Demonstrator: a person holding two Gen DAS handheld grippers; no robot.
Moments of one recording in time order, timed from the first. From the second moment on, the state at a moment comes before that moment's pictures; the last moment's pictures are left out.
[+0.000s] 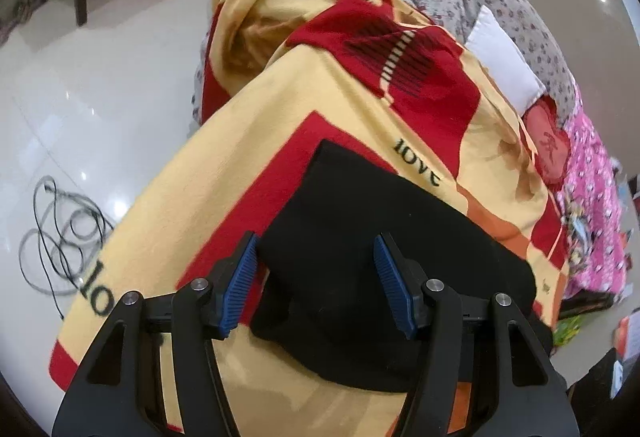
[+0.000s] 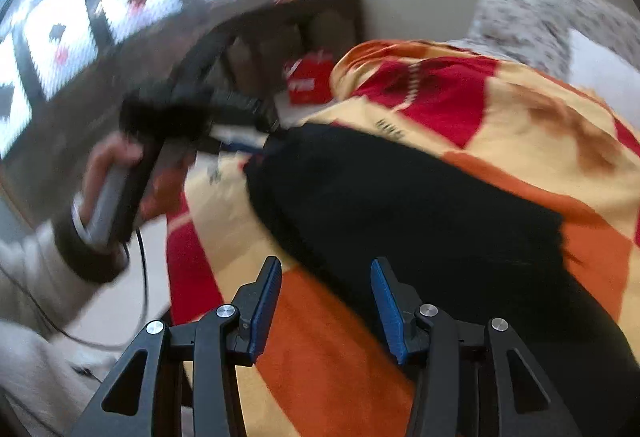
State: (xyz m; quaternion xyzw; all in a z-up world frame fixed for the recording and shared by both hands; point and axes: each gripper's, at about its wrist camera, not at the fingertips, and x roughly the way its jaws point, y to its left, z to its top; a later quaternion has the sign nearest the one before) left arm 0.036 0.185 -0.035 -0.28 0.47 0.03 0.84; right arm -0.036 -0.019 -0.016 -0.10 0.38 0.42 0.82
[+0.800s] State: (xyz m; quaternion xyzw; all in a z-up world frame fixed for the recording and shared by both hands) left arm 0.013 0.178 -0.036 -0.26 0.48 0.02 0.84; right arm -0.021 -0.058 -0.030 -0.05 0.44 0.40 0.80
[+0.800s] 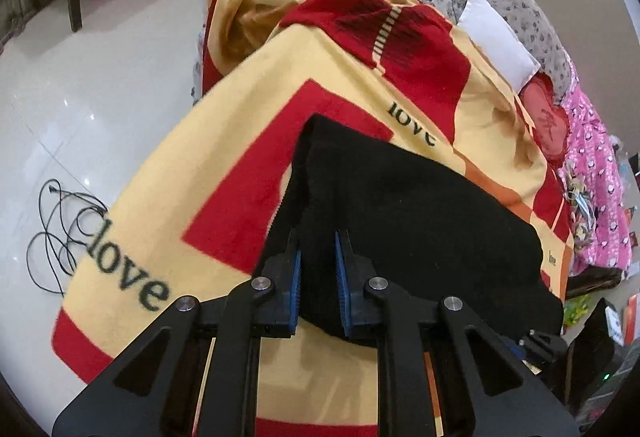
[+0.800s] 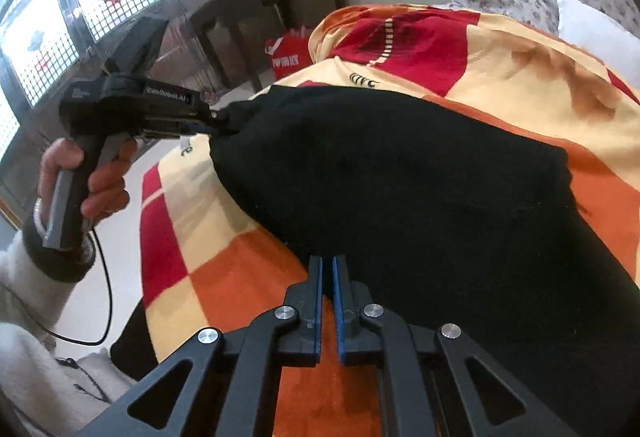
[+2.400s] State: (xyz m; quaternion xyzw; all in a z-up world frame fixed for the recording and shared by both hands) left arm 0.054 -0.046 -0.023 -0.08 0.49 -0.09 0.86; right arm -0.048 -0.356 -0.033 0.07 0.42 -0.06 0.90
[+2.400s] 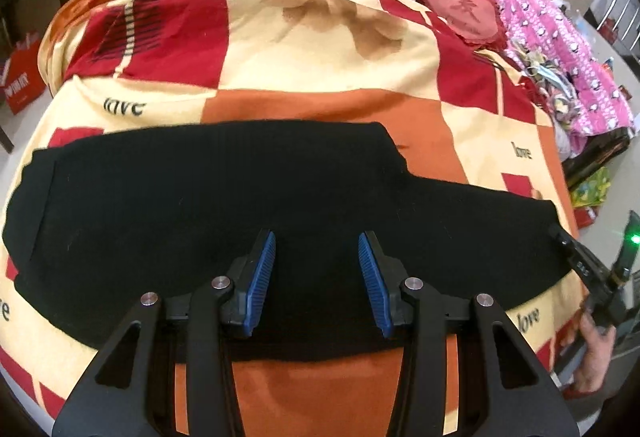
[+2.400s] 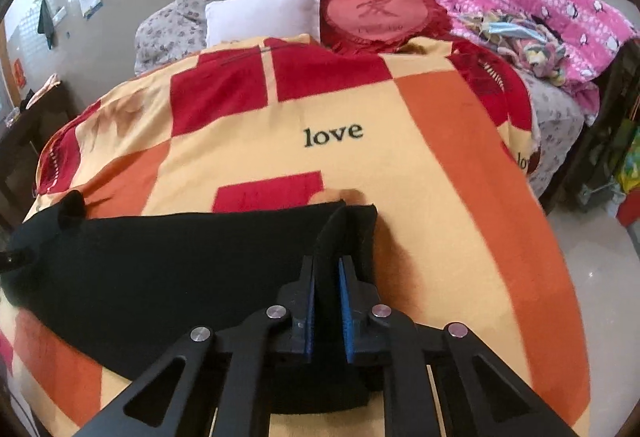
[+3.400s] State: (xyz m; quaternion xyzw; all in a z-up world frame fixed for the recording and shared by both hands) left arm 0.082 -0.227 -0.013 0.01 0.50 -0.27 0.82; right arm -0.114 -0.381 -0.025 0.17 0.41 -0.04 0.89
